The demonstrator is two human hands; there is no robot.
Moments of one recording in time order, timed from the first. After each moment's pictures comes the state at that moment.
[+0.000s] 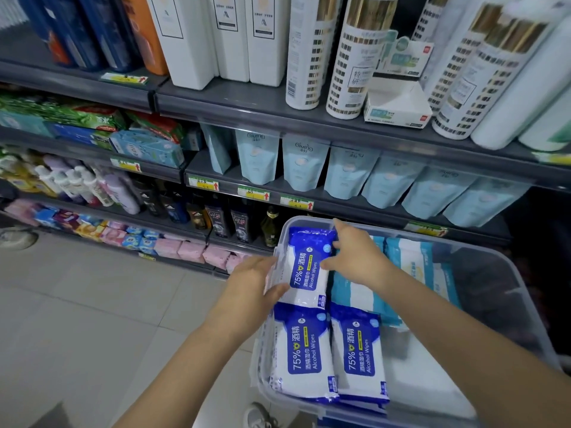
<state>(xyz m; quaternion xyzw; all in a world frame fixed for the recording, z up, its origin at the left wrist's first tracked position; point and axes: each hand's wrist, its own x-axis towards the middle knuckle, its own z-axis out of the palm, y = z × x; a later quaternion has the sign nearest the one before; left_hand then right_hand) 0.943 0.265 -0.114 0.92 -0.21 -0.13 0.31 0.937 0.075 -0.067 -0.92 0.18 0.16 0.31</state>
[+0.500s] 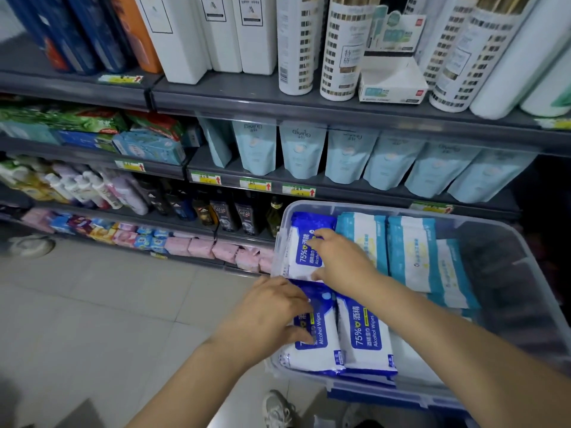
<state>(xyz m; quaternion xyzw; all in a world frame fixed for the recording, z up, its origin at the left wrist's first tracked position) 0.910 0.272 -0.108 0.85 -0.49 -0.12 0.13 0.912 0.096 -0.102 -0.98 0.02 0.14 0.11</state>
